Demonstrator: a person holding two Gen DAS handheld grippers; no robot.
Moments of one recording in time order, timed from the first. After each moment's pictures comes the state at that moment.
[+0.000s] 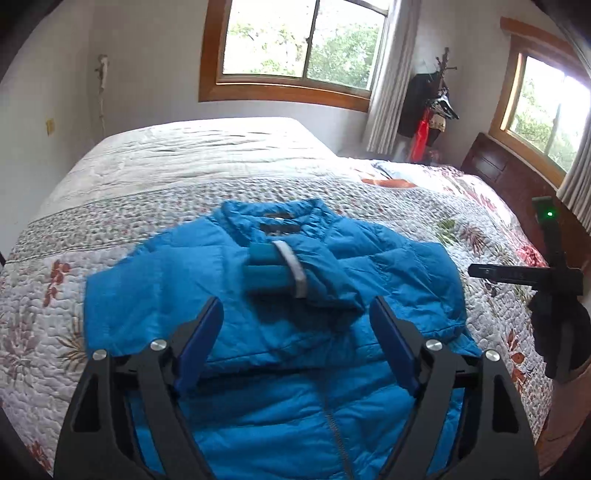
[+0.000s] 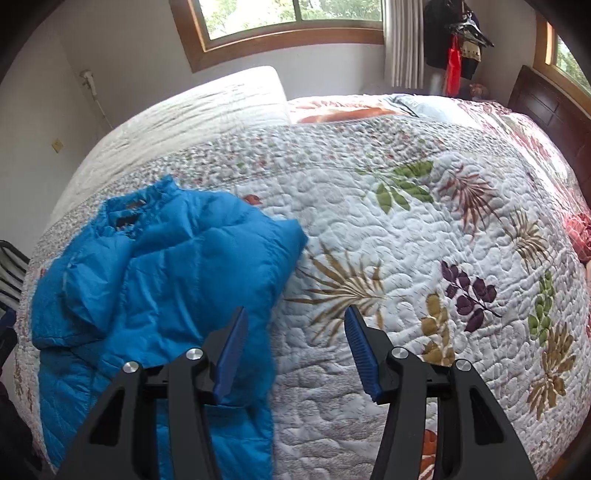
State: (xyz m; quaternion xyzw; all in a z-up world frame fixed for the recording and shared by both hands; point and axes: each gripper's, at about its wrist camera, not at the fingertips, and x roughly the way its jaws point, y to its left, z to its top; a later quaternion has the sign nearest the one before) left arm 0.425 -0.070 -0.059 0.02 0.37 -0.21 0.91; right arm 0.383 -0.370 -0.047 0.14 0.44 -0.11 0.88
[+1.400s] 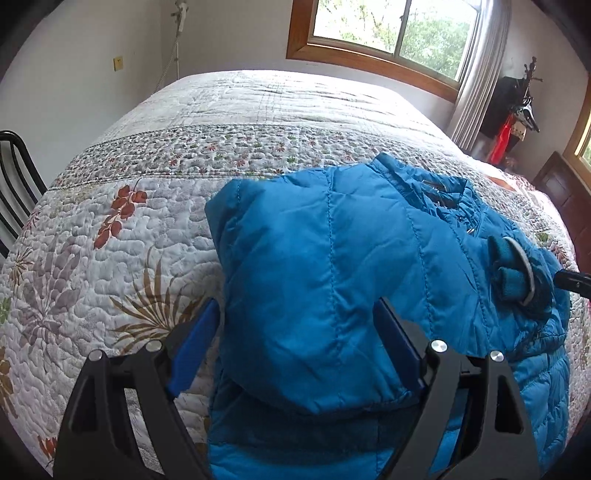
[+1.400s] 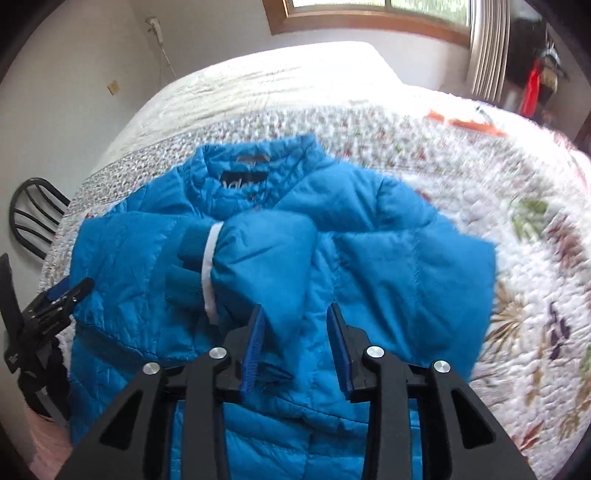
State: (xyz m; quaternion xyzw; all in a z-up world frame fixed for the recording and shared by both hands) left arm 0.494 0.035 -0.127 -0.01 0.44 -0.09 0.89; right arm 0.447 -0.244 -0.039 0.05 0.46 -0.05 0.89
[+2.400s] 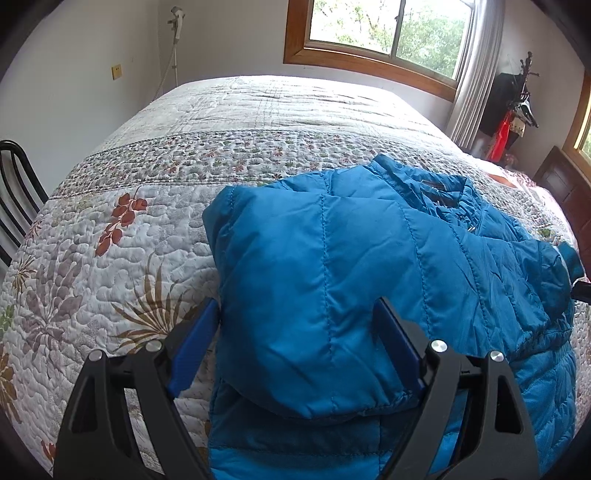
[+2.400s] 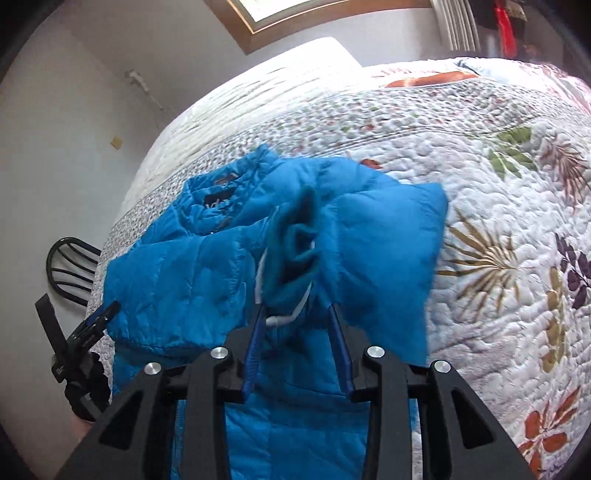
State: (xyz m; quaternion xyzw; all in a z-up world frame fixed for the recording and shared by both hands) left arm 0.495 0.031 -0.129 0.00 0.43 -0.09 0.90; right arm 0.393 -0.351 -0.071 0.26 0.44 0.01 0.86
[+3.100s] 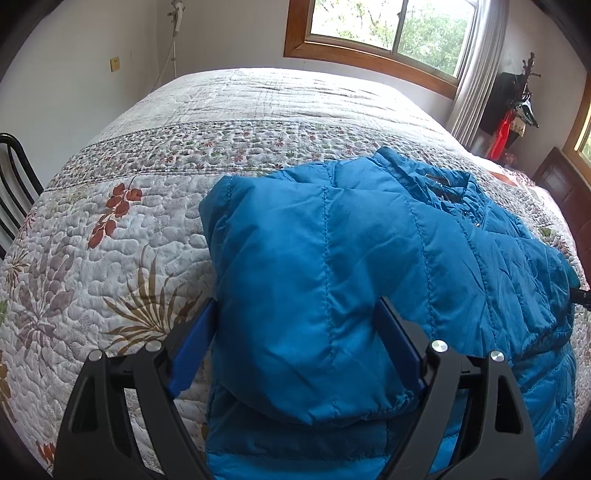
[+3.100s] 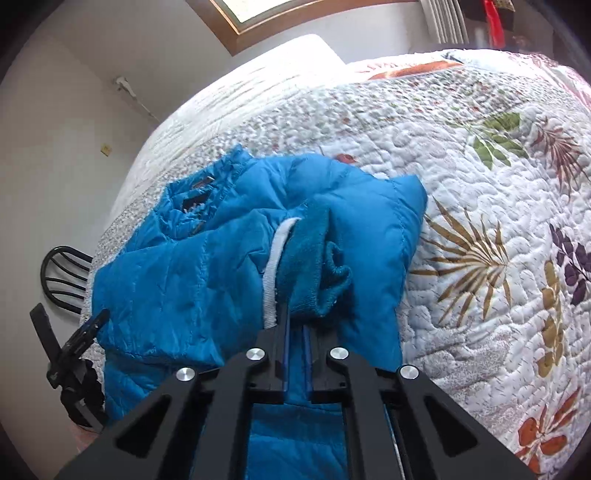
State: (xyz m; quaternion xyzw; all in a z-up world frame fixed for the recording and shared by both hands) left arm 0.503 0.035 -0.141 0.00 0.44 -0.09 0.89; right arm 0.406 -0.357 -0.097 0.24 0.47 -0.03 0.85
